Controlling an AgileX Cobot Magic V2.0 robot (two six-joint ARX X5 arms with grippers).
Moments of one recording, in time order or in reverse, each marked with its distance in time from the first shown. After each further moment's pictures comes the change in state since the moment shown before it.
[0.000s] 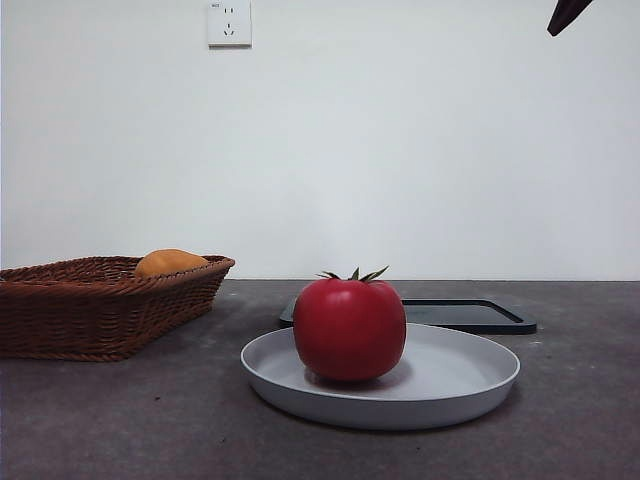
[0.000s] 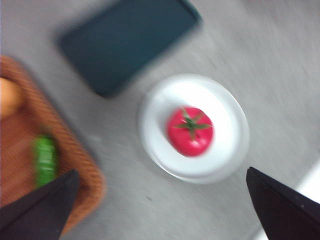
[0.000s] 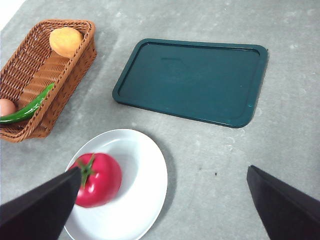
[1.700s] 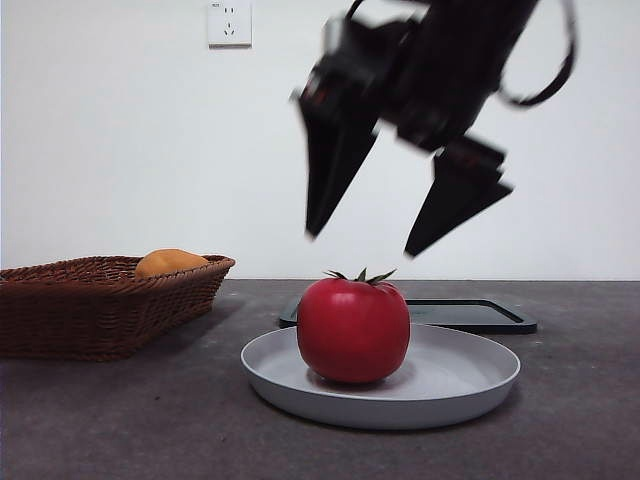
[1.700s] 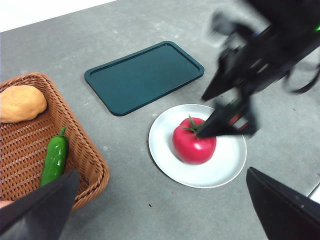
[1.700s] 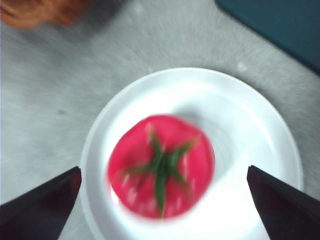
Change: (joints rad) left arm 0.014 -0.578 -0.554 0.283 -0.003 -0.046; right arm 0.553 0.662 0.185 0.089 0.233 0.013
